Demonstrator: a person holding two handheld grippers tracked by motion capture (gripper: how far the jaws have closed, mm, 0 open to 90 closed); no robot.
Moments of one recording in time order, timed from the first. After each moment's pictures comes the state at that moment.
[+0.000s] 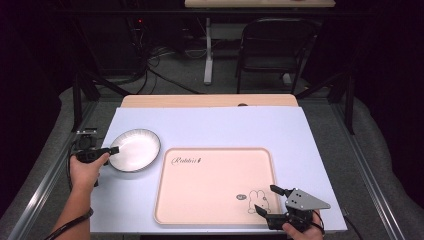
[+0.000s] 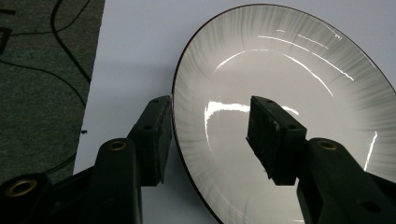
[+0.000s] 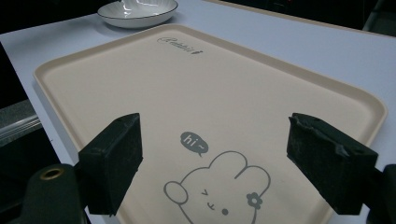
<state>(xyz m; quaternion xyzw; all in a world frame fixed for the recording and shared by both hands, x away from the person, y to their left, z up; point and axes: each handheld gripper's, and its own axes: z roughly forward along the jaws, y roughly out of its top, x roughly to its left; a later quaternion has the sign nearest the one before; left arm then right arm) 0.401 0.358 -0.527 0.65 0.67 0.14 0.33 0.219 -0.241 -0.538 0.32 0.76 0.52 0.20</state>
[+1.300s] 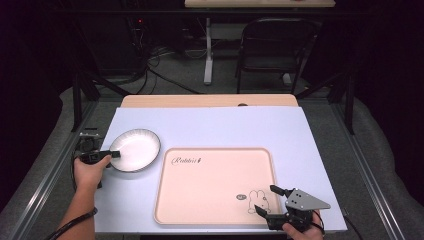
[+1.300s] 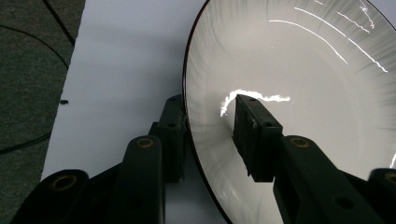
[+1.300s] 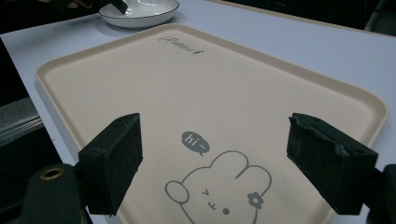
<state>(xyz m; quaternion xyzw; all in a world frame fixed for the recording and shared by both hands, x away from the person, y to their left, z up) 0.409 0.362 -0.546 0.63 0.71 0.08 0.31 0.219 -0.241 -0.538 0.32 0.76 0.52 0.20</state>
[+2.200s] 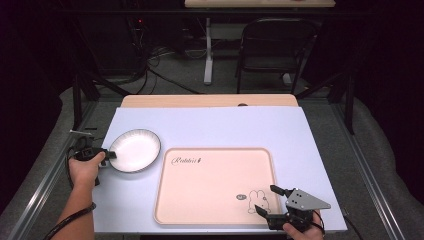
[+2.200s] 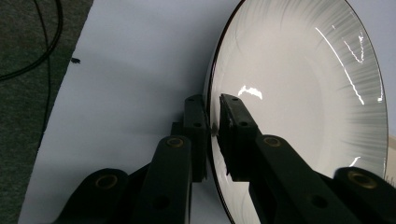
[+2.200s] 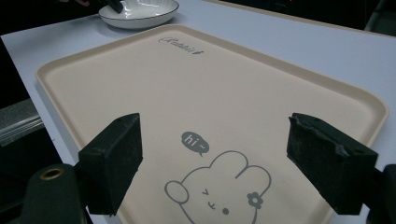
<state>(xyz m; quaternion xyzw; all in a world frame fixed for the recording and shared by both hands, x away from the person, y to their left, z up) 0.414 0.380 -0.540 0.56 0.77 -0.02 0.32 0.219 -0.242 -0.538 0.32 0.76 0.52 0.20</state>
